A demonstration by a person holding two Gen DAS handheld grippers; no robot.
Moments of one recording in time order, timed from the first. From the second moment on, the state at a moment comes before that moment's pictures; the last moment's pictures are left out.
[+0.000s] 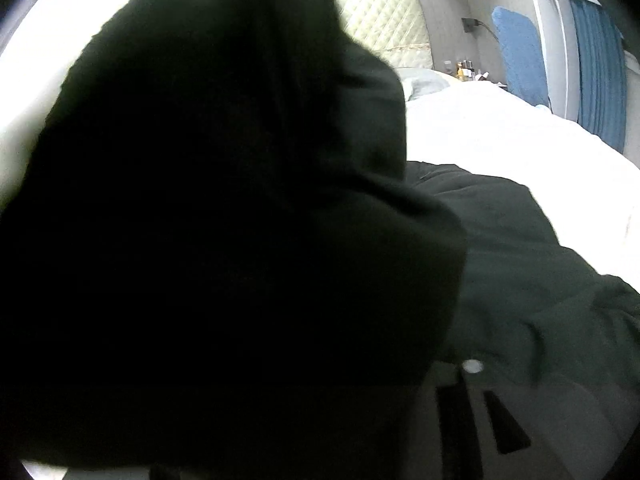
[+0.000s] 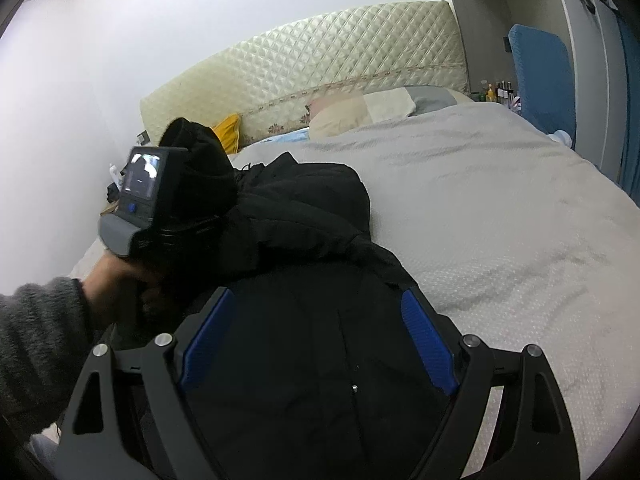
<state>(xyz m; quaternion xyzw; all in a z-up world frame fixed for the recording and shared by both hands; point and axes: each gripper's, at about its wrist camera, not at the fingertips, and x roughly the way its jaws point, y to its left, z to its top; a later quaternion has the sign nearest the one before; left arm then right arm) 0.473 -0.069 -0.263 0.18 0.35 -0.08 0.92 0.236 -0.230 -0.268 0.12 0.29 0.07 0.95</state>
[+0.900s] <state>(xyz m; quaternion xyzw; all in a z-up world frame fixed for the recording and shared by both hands) 0.273 0.075 -0.224 -0.06 0.29 -0.04 0.95 0.329 -0.173 -0.244 0.12 0.27 0.15 0.94</state>
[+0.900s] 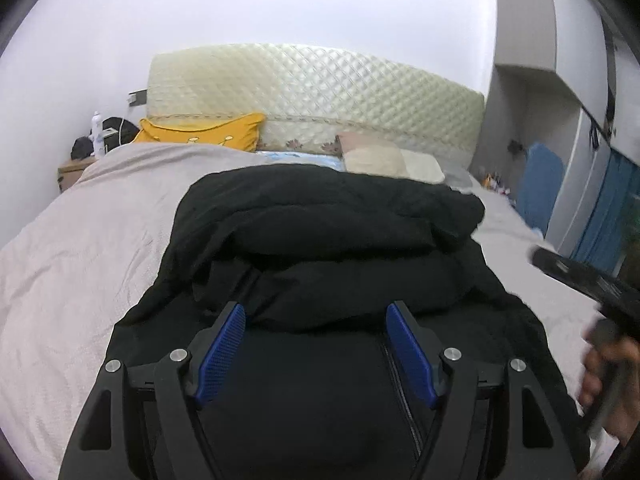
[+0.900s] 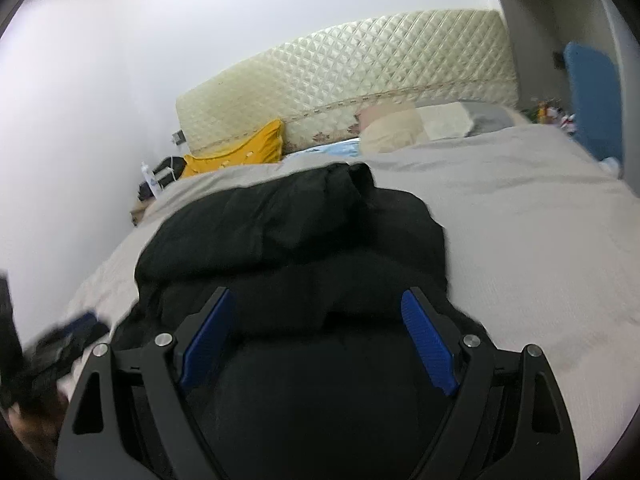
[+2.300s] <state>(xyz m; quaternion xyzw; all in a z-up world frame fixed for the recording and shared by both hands) 0.265 0.100 -0.239 -0.10 0.29 -0.07 0.95 0.419 -0.176 -0.213 0.13 0.28 0.11 0.94</state>
